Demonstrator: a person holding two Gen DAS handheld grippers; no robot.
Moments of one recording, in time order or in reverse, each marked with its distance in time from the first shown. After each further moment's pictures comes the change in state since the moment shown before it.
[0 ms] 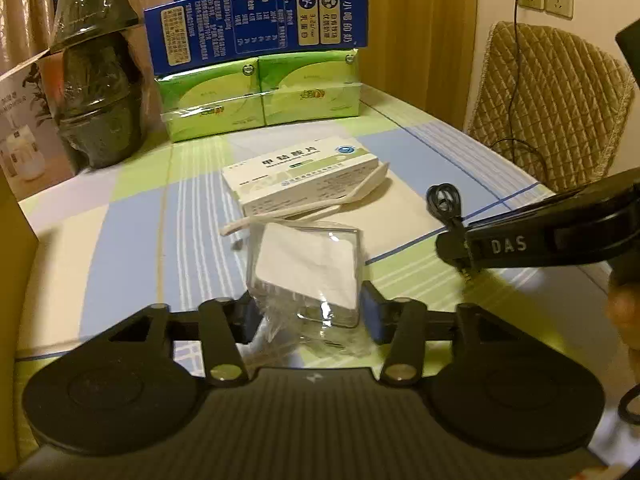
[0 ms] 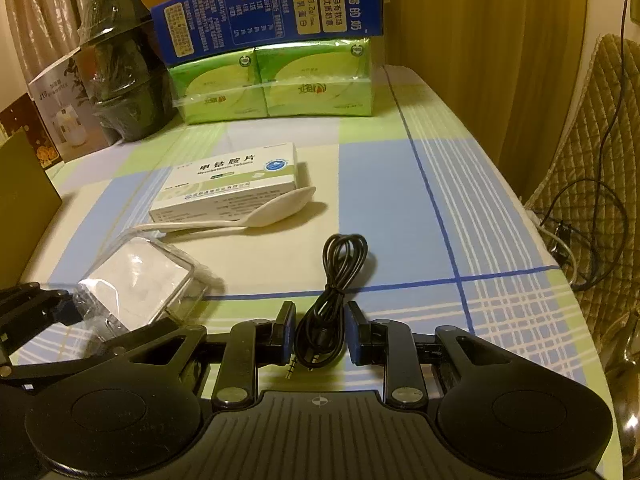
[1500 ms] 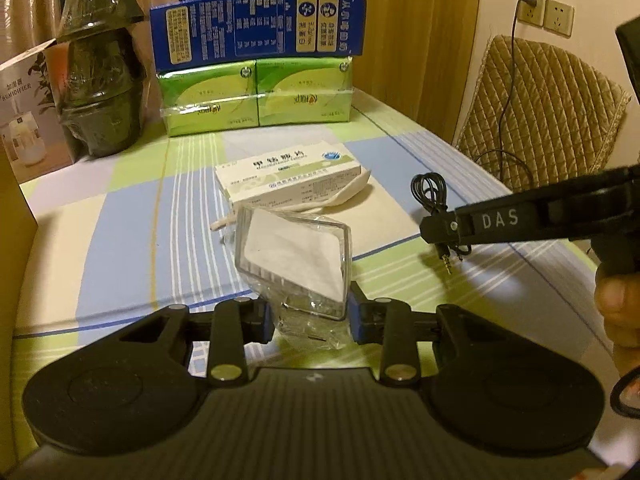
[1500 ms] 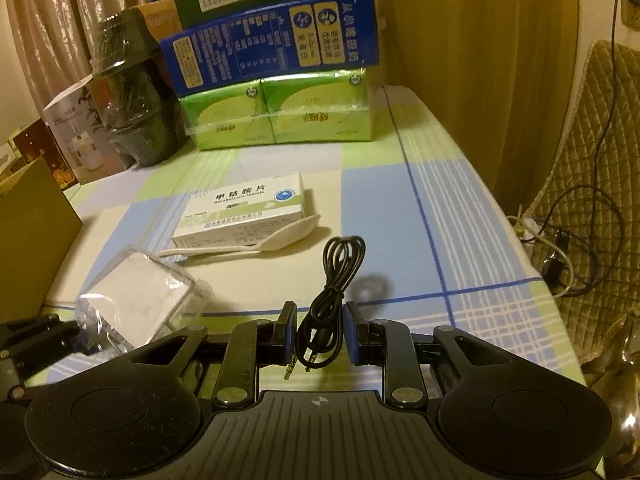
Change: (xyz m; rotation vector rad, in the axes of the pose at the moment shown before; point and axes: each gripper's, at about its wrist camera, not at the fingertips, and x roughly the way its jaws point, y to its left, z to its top) left arm -0.022 -0.006 0.006 -0.059 0.003 -0.034; right arm -0.037 0.000 0.007 0.012 -0.049 0.025
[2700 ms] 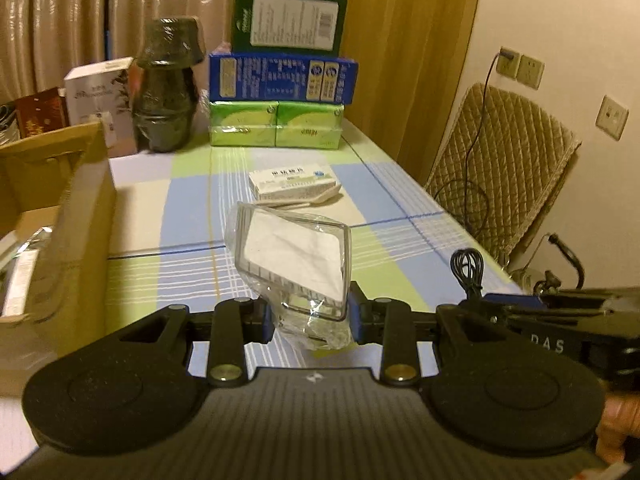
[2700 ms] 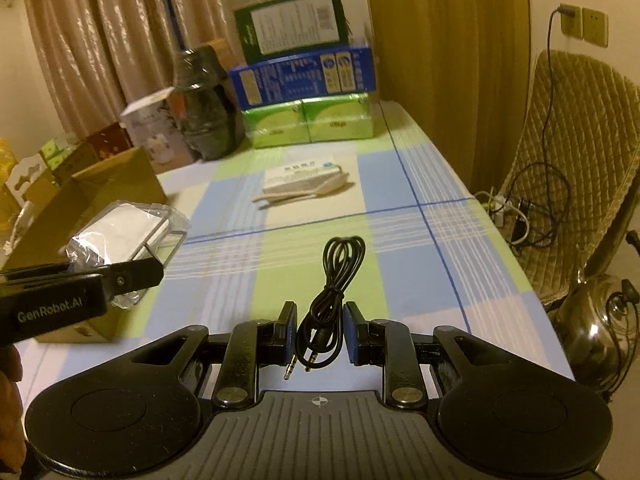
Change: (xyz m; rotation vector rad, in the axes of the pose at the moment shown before) left arm -0.195 -0.012 -0.028 -0.115 -0.037 -0.010; right arm -0.207 0.059 -0.102 0.035 -0.060 0.023
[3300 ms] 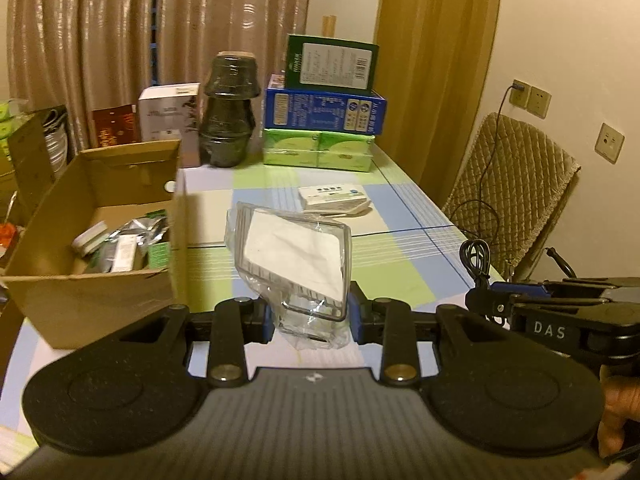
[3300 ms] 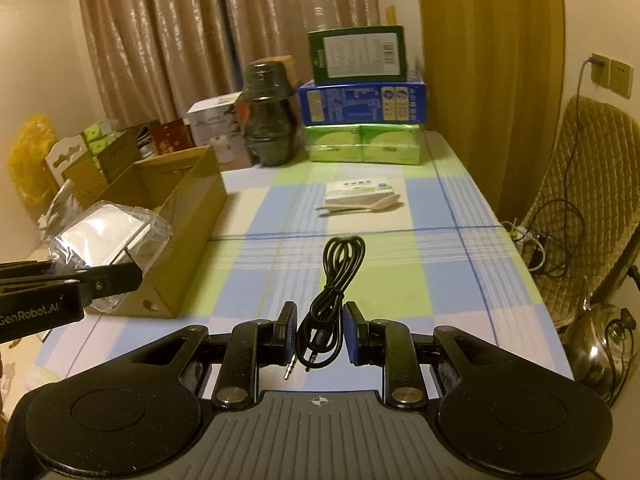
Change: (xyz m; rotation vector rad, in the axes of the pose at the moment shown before) left arm -0.125 0.021 -0.020 -0.040 -0.055 0.092; right arm -0.053 0.069 -0.015 -0.115 -0.024 0.057
